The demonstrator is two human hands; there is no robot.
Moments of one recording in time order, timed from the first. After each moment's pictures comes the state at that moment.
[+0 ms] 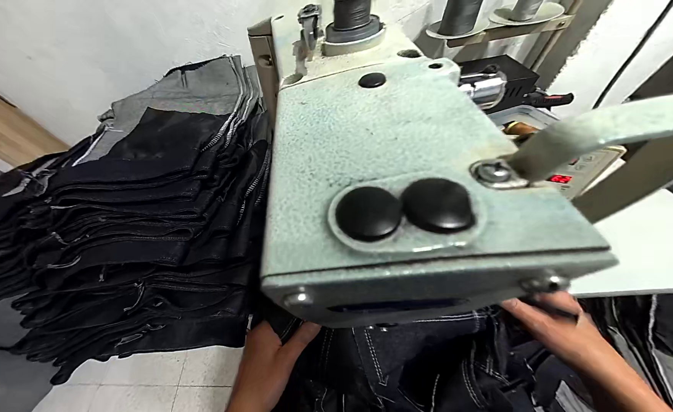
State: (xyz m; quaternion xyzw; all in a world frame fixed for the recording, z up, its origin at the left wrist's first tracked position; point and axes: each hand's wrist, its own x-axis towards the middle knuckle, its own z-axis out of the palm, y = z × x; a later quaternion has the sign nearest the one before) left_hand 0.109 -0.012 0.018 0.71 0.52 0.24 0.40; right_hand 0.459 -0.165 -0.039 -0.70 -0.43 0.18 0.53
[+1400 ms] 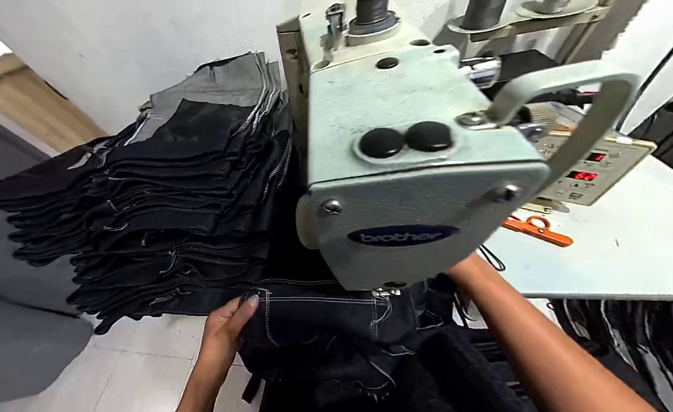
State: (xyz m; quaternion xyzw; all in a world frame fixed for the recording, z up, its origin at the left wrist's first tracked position) left_hand 0.027 0.000 0.010 0.61 0.54 0.34 0.47; right_hand 0.405 -0.036 -0.004 -0.53 -0.70 -0.14 0.46
